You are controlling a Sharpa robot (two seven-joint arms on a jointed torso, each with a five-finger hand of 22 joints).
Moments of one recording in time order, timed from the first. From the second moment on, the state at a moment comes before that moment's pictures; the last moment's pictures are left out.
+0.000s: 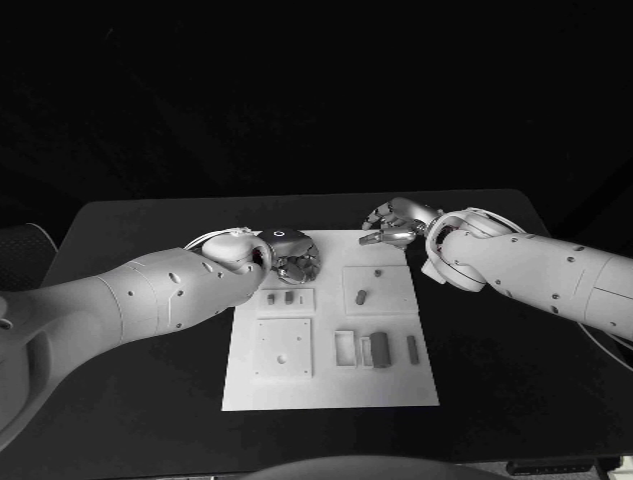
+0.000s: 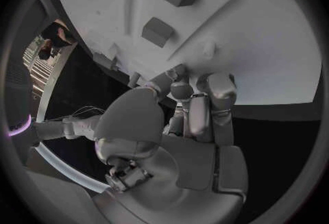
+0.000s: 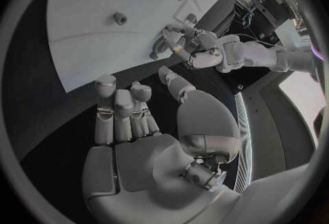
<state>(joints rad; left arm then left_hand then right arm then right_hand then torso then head) 1.21 -0.39 -0.23 0.94 -1.52 -0.20 0.13 1.12 0.01 0.52 -0.28 0.17 0.92 0.05 0.35 0.40 1.19 -0.03 1.16 0.76 1.35 -0.13 1.49 1.12 0.05 1.39 -0.22 0.94 1.31 1.21 -0.61 -0.11 1.12 -1.11 -0.27 0.00 0.92 -0.09 0.51 -0.22 0.20 0.75 0.17 0.26 0.42 1.12 0.06 1.19 0.91 1.13 -0.04 1.47 0.89 0.19 1.12 -0.03 0.99 1.31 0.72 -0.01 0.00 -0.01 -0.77</state>
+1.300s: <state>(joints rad) 1.21 -0.47 -0.22 1.01 -1.46 -0.23 0.14 1.12 0.00 0.52 -0.28 0.17 0.94 0.04 0.36 0.41 1.20 -0.02 1.16 0.76 1.35 -0.13 1.49 1.13 0.05 1.39 -0.22 0.95 1.31 1.21 -0.61 -0.11 1.12 -1.11 -0.27 0.00 0.92 -0.09 0.51 -0.22 0.20 0.75 0.17 0.26 0.42 1.12 0.06 1.19 0.91 1.13 -0.04 1.47 0.89 0.19 1.12 -0.03 0.99 1.31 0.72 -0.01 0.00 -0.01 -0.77</state>
